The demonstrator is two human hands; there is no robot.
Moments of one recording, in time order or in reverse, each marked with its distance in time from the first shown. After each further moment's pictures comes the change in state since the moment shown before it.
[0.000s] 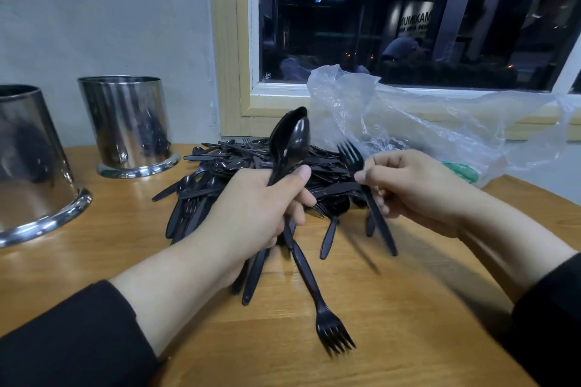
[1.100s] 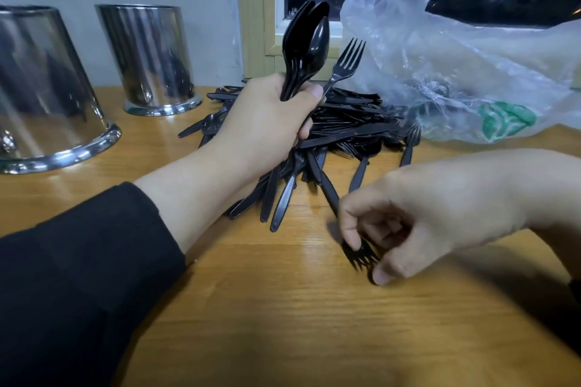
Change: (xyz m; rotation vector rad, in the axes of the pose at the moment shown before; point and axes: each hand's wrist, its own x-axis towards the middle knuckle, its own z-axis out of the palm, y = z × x) left_hand 0.017 -0.012 -0.015 0.088 0.120 0.144; right_hand 0.012 0.075 0.050 -0.788 -1.132 0.143
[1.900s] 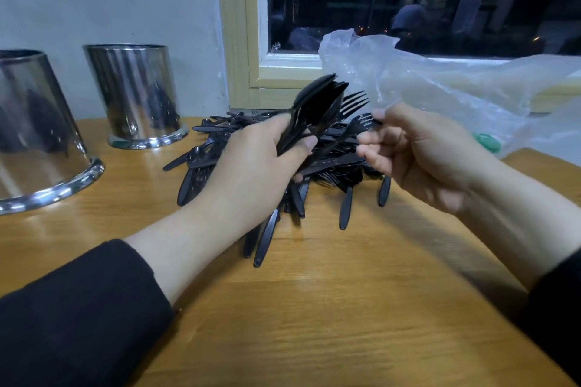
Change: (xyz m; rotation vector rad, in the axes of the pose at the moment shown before) left_hand -0.009 0.004 0.006 0.281 0.006 0.203; right_hand -0.067 -0.061 -0.032 1.398 1.254 -0.393
